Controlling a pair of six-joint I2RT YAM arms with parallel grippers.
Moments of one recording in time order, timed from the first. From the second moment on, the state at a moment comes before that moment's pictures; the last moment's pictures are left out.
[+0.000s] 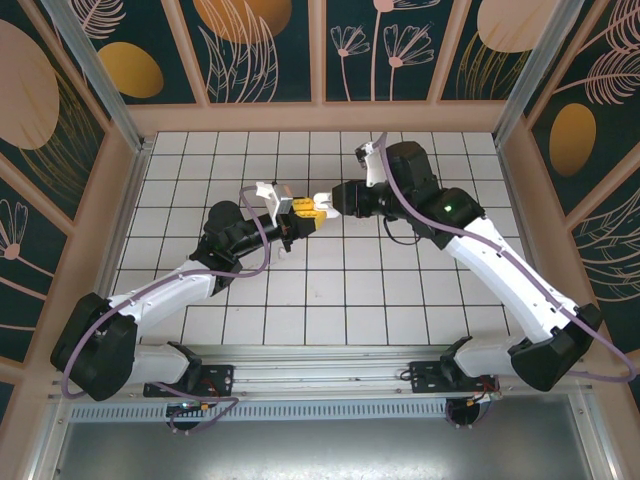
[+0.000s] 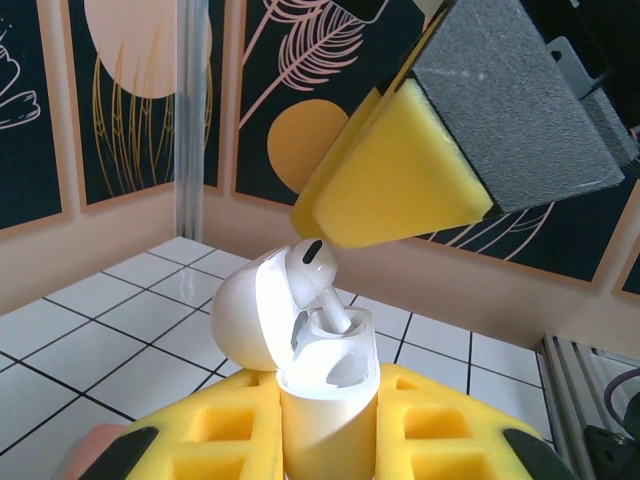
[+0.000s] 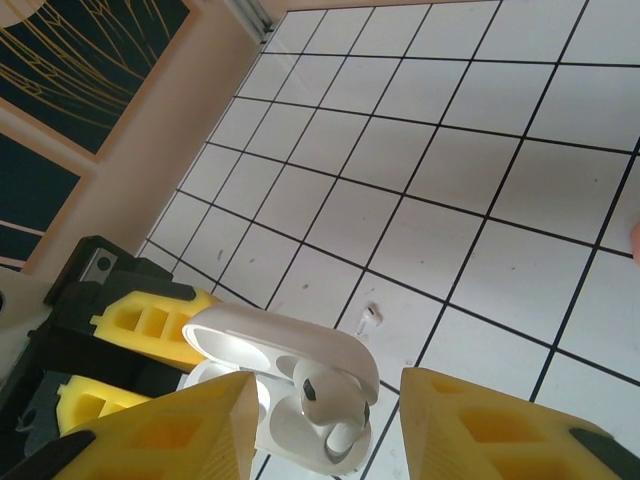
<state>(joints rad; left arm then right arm) -0.59 1.31 0.70 0.71 0.63 -0.21 0.68 1.31 1.42 -0.68 -0.21 0.42</state>
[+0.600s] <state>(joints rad) -0.59 1.31 0.70 0.70 0.63 -0.20 0.68 1.34 1.44 -0.69 -0.21 0.42</state>
